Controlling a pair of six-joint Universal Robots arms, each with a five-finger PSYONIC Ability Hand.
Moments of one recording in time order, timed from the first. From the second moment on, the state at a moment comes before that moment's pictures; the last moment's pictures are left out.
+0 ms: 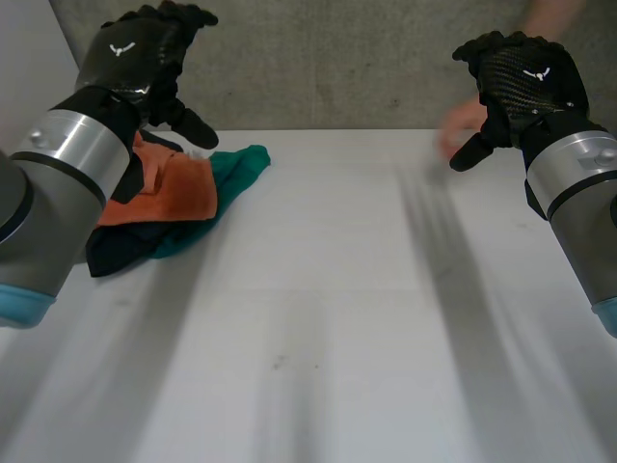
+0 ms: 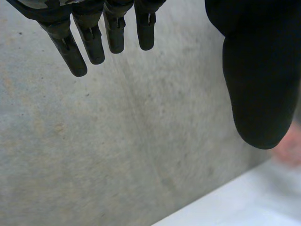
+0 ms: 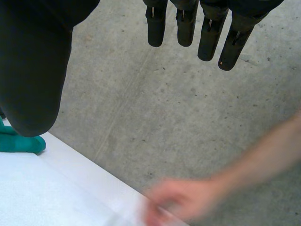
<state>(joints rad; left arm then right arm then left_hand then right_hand) 4.30 -1.72 -1.41 3.33 -1.49 3.16 1.94 -1.40 1.45 -0.20 1.53 3.00 0.22 0.21 0.22 0.21 0.05 0.20 0.22 0.21 0.23 0.06</state>
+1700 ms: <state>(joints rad) 4.15 -1.80 -1.51 3.42 -1.35 3.07 1.91 -1.38 1.39 -0.01 1.53 2.69 0.21 0.22 0.23 0.22 0.05 0.20 0.22 0.21 0.23 0.06</state>
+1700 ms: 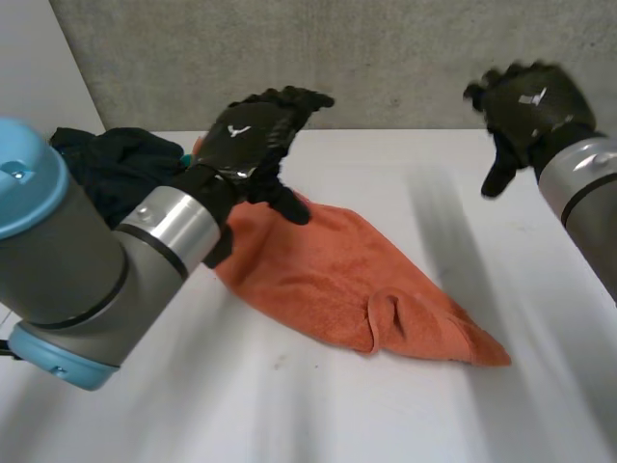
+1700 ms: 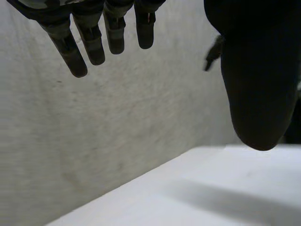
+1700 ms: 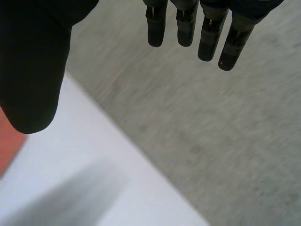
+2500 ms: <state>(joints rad) 4.44 -2.27 -1.32 3.35 -1.35 3.68 2.04 -1.03 1.45 0.10 1.41 2.91 0.21 0.22 0.23 0.22 0.05 0.97 1.16 1.15 1.15 0.95</state>
